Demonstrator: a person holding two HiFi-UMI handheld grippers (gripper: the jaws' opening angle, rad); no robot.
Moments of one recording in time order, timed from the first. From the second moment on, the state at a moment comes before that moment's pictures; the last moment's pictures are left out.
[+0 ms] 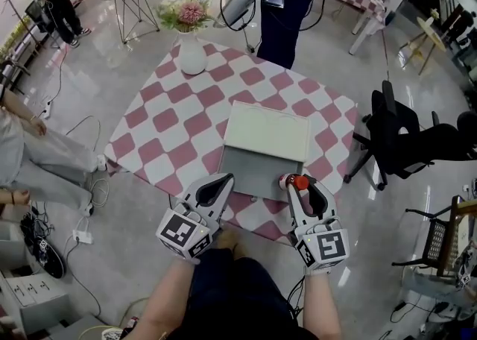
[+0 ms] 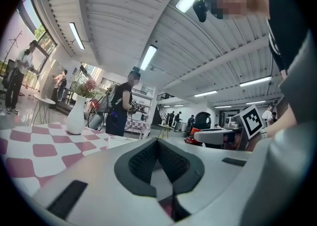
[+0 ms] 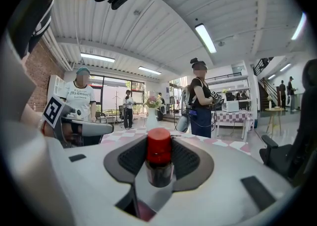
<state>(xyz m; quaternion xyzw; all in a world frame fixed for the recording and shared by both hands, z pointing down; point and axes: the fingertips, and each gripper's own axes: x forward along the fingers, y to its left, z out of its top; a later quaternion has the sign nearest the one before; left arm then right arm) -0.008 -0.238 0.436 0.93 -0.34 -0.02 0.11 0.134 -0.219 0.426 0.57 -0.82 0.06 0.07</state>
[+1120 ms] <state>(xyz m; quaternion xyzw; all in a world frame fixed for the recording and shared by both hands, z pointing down) -0.016 -0.240 0.373 0.93 -0.35 -0.06 0.08 0.135 -0.205 0.363 0.56 -0.83 0.02 0.05</state>
